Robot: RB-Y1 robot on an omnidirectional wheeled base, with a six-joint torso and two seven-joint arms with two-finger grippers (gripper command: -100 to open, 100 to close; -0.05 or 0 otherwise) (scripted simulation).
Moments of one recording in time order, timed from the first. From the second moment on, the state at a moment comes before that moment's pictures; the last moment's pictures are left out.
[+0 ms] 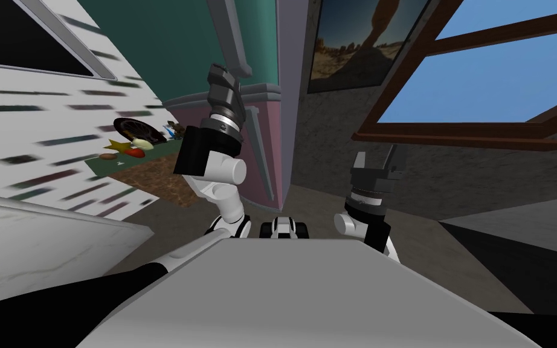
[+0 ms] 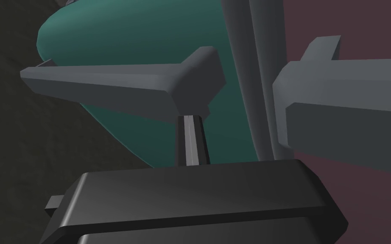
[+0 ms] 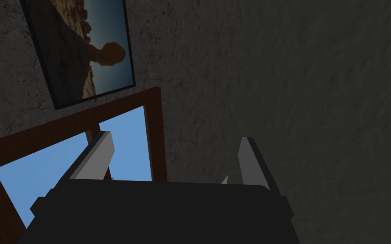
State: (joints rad) left arm -0.52 0.05 -0.06 -2.43 -0.15 0.67 -0.12; right arm 0.46 -0.04 -0.05 -2.32 -0.06 -0.63 0.09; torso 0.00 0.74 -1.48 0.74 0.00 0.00
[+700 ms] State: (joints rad) left arm -0.58 0.14 -0.05 -2.40 -0.13 0.72 -0.10; right arm 0.46 -0.04 -0.05 -2.32 -0.06 -0.63 0.09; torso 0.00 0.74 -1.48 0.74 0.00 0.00
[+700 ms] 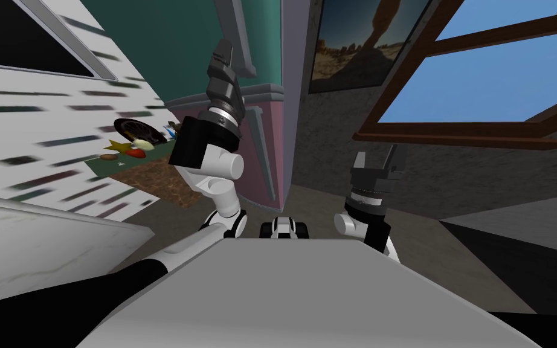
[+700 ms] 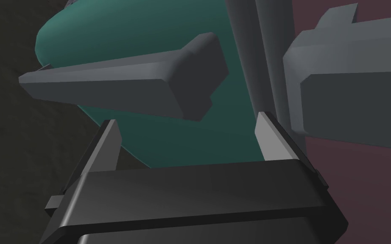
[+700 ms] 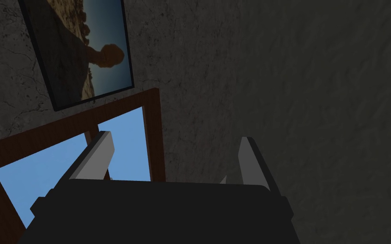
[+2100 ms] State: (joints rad) left arm -0.73 -0.03 -0.01 -2.35 -0.09 0.85 -0.04; right arm 0.46 -0.04 -0.05 -2.32 -0.06 -0.63 0.09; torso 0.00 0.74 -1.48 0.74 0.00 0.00
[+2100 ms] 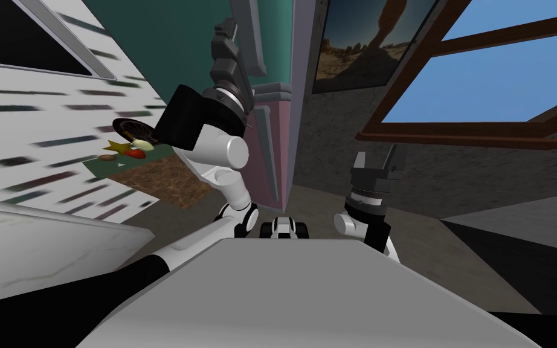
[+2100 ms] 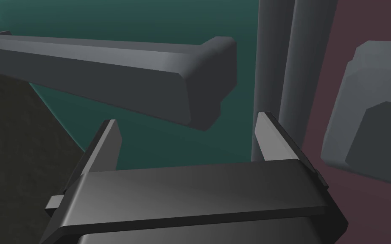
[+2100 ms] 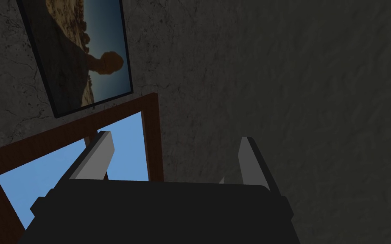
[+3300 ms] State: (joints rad) left arm -0.74 -0.03 -0.04 -2.40 -0.06 0.92 -0.02; right arm 0.46 -0.04 -0.05 -2.32 -0.06 -0.63 0.09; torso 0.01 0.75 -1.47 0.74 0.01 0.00
